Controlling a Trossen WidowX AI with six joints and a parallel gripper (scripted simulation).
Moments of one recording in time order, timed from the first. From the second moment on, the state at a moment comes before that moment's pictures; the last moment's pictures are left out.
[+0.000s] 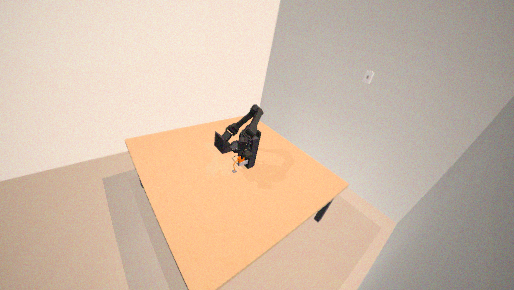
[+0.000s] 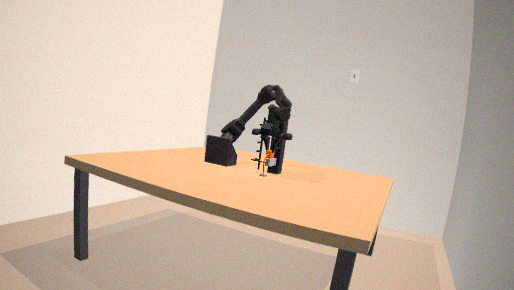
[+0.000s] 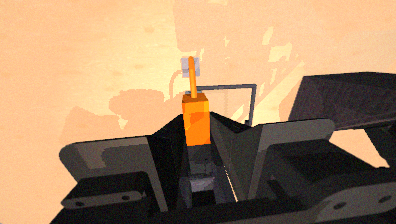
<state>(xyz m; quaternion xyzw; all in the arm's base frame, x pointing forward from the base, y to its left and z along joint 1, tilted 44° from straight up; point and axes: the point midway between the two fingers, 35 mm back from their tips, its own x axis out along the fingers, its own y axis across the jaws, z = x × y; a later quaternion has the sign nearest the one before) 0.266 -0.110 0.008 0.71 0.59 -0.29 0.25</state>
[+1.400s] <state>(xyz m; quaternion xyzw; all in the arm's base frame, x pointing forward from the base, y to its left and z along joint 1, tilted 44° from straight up) 0.261 -0.167 -0.030 0.71 0.58 -0.30 0.26</state>
